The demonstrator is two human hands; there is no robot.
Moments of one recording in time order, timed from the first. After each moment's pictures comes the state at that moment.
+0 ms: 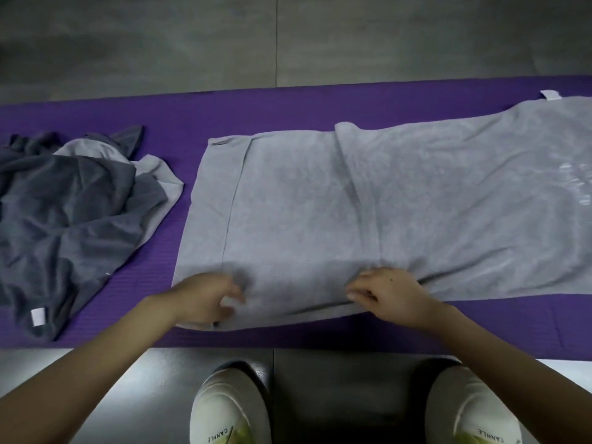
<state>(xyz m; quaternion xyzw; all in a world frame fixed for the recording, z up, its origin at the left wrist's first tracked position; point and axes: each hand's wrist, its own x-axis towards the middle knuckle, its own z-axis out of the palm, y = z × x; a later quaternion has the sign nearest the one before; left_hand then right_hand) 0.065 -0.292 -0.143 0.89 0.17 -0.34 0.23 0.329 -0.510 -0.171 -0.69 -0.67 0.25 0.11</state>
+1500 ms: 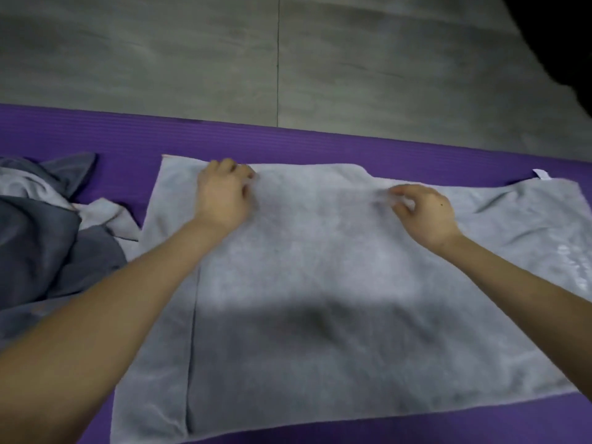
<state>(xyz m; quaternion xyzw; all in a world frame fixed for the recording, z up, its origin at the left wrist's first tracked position) 0.228 -0.097 -0.196 0.91 0.35 0.19 0.12 0.476 -0.321 -0.161 -0.89 -0.43 0.08 0.12</state>
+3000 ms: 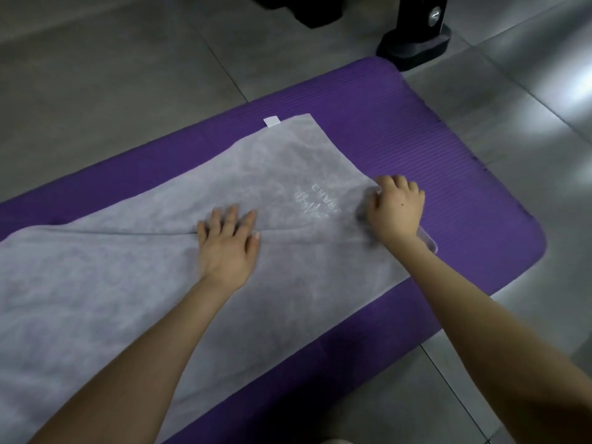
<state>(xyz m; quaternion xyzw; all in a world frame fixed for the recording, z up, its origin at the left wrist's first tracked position) 0.543 -0.482 -0.200 0.98 0.18 -0.08 0.08 0.703 -0.717 -0.189 -0.98 -0.11 -0.08 0.14</state>
